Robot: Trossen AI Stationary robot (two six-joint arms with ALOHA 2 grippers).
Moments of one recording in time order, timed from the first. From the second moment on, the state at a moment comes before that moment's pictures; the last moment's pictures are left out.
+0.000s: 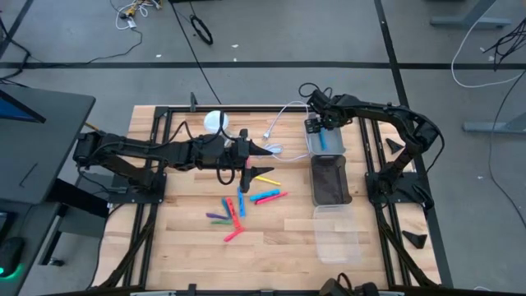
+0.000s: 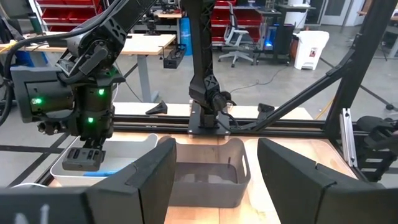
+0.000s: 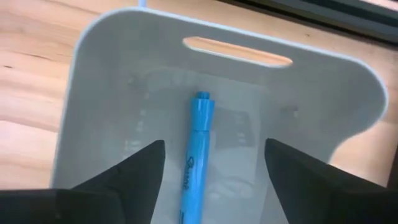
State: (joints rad) left arm -0.04 1.39 1.06 0.21 -0.11 -0.03; right arm -0.73 1.65 1.07 -0.76 0.22 0.56
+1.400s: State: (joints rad) left arm -0.05 1.39 1.06 0.14 -0.07 -0.04; right arm -0.14 1.11 0.67 0.11 0.05 0.20
